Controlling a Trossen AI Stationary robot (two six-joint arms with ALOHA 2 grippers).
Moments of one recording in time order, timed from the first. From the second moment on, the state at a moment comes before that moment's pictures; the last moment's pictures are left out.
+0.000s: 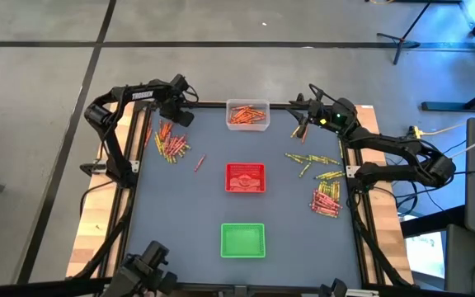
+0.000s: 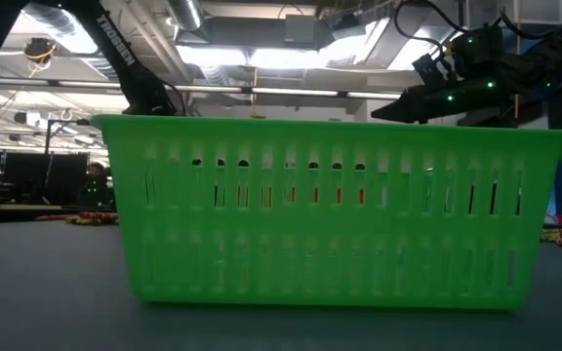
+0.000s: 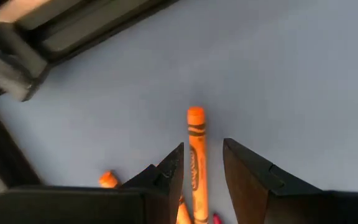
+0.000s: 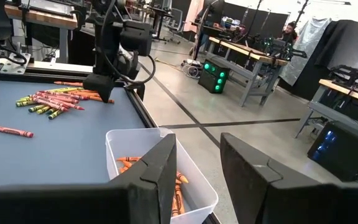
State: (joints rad) left arm 1.05 1.83 1.11 -0.75 -0.10 -0.13; right arm -0.81 1.16 0.43 0.68 -0.35 -0.29
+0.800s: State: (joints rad) left arm 1.02 1.83 1.11 -0.75 -0.12 -0.08; right arm -0.81 1.16 0.43 0.69 -0.35 -0.27
